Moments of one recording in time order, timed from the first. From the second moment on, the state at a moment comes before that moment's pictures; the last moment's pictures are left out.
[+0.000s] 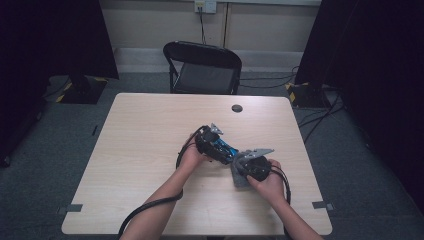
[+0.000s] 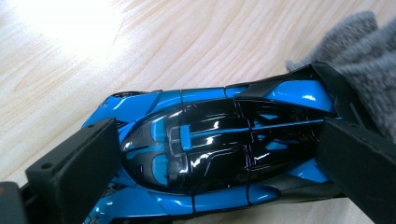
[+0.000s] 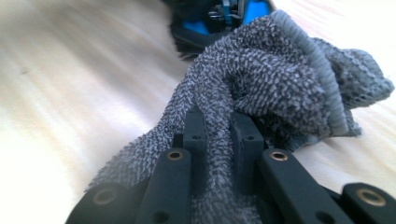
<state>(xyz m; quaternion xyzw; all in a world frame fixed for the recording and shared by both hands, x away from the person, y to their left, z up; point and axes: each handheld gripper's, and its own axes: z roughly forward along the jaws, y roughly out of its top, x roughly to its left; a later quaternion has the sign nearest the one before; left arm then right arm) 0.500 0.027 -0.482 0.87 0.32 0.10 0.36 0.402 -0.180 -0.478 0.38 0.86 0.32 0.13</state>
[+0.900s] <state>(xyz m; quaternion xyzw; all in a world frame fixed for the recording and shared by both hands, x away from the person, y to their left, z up) 0.500 0.027 -0.482 0.87 0.32 0.10 0.36 0.386 -0.154 -0.476 0.33 0.88 0.34 0.09</state>
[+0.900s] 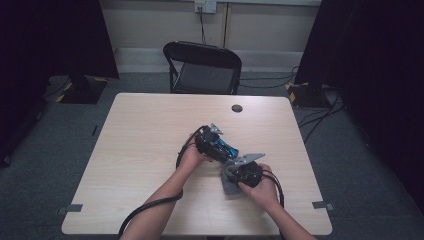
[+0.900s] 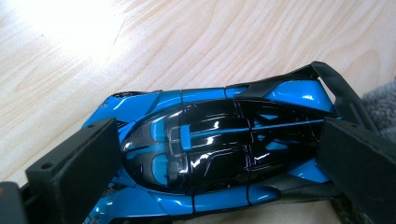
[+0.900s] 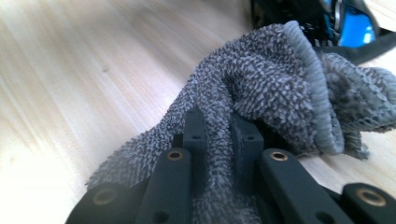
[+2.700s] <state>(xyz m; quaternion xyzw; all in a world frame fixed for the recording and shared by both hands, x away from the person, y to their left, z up) 0.499 0.028 -0.482 0.87 0.31 0.10 0.36 0.432 -0.218 -0.472 0.41 0.85 0.30 0.16</state>
